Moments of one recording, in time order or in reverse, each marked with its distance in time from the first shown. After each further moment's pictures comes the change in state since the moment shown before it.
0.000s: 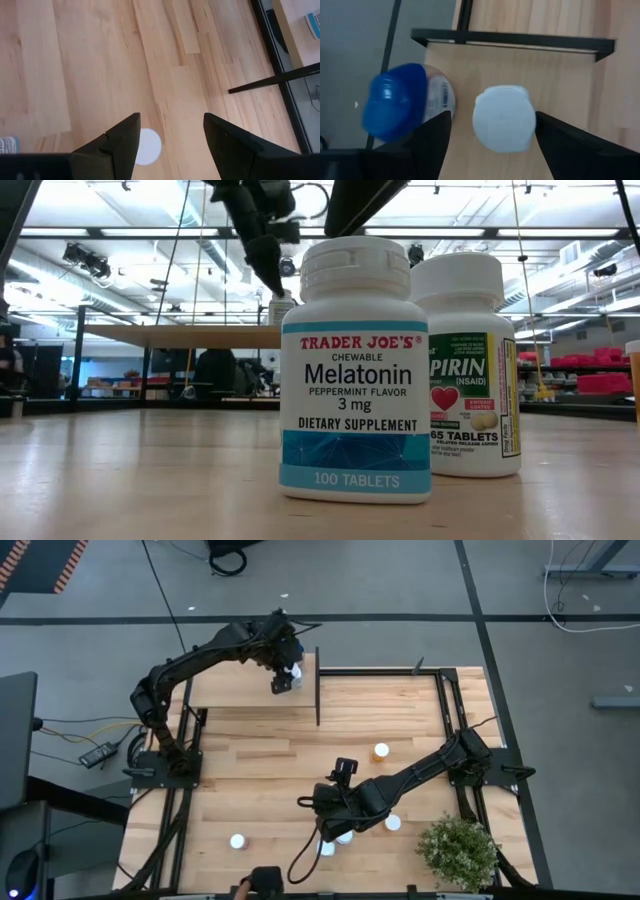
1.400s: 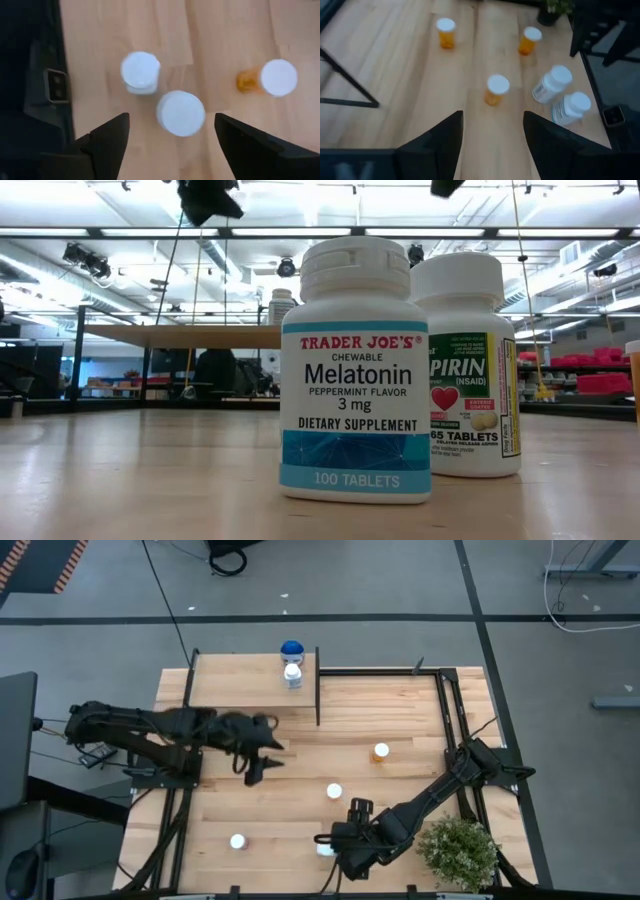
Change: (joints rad) left arm -0.720 -0.623 -0.732 0.471 -0.043 -0.711; right arm 0.171 0.000 0.000 0.017 -0.366 0.234
